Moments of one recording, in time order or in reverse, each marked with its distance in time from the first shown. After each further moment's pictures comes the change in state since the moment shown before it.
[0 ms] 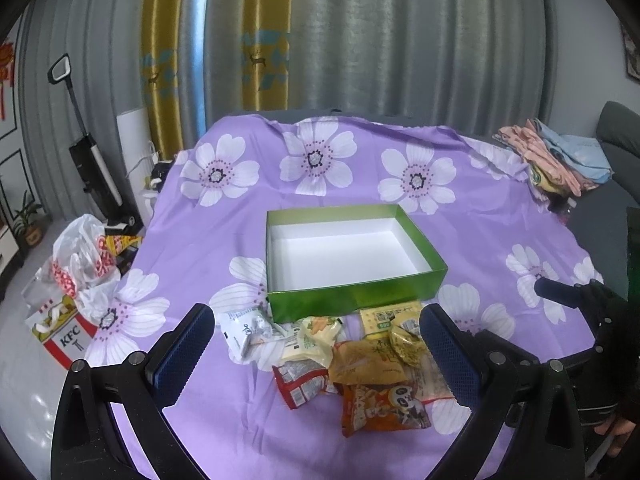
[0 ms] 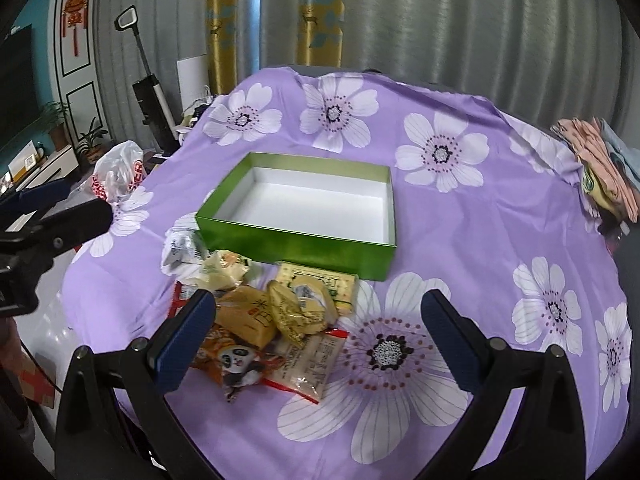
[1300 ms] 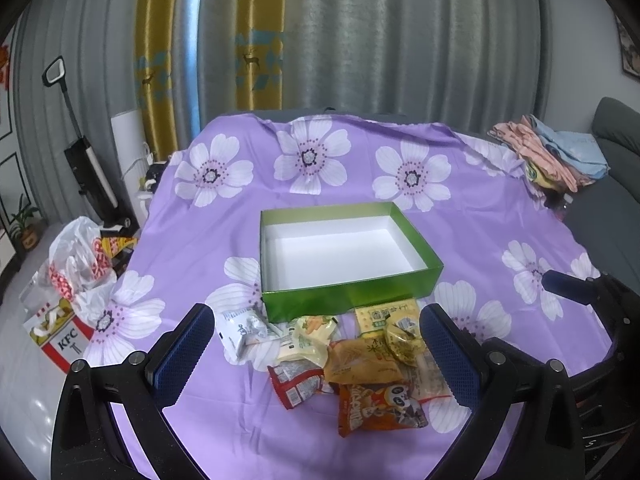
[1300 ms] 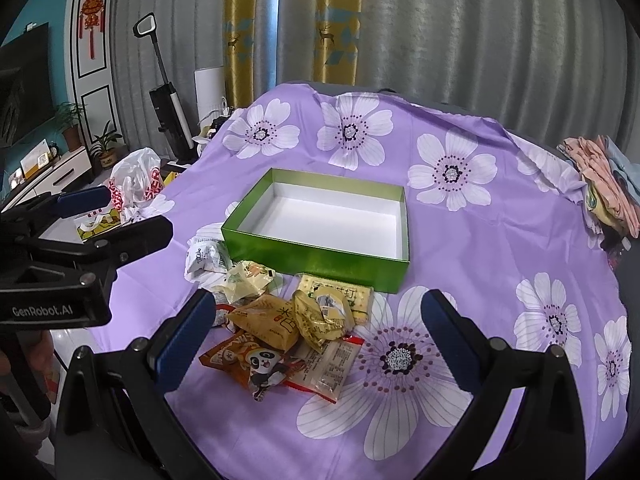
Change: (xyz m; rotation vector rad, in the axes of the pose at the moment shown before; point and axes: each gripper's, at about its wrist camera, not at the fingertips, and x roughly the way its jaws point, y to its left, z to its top) left arm -0.008 -0.007 -0.001 0.005 0.001 -0.007; right arm -0.023 0.017 0.007 -0.019 -0.039 0.026
